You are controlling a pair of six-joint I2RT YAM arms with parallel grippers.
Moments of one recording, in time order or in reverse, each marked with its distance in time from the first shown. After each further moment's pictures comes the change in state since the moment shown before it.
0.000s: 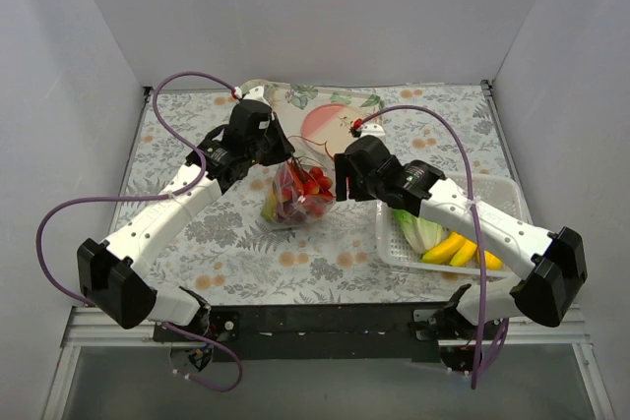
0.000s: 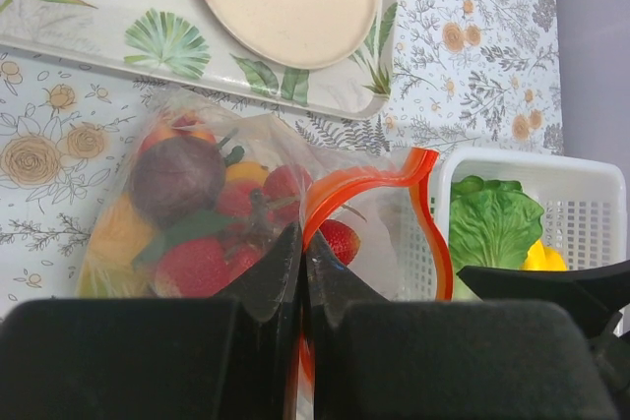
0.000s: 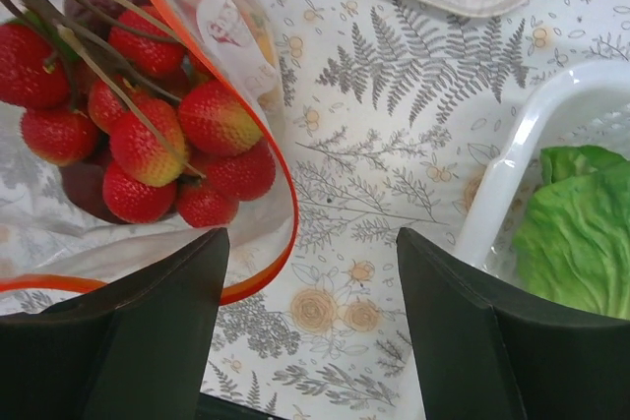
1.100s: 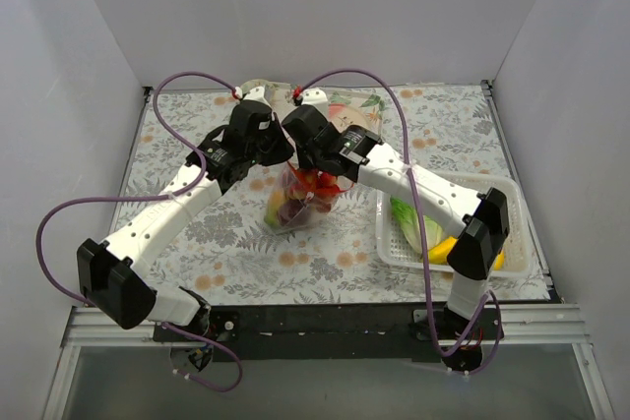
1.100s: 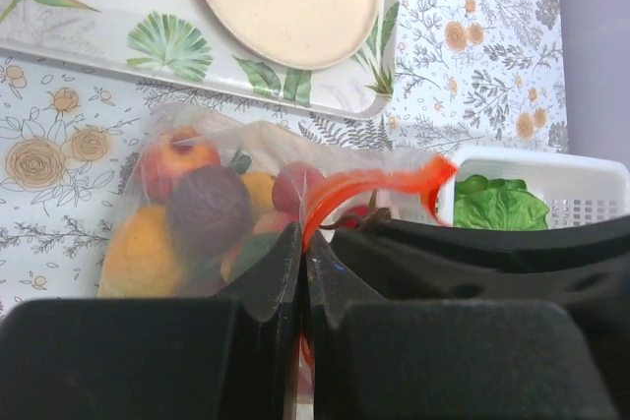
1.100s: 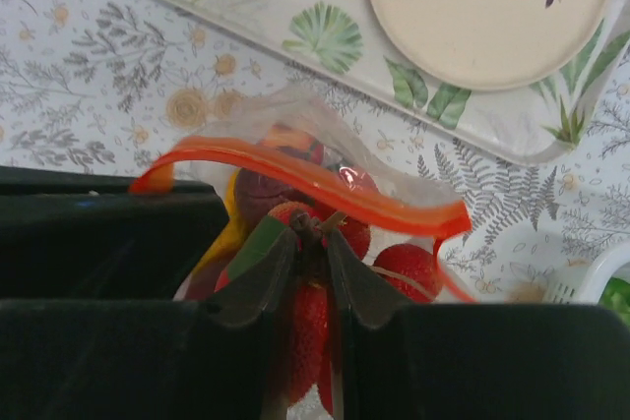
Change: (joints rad) left arm -0.004 -0.002 -0.006 0.002 -0.003 0.016; right arm 0.104 0.444 0.616 -0.111 0.171 -0.060
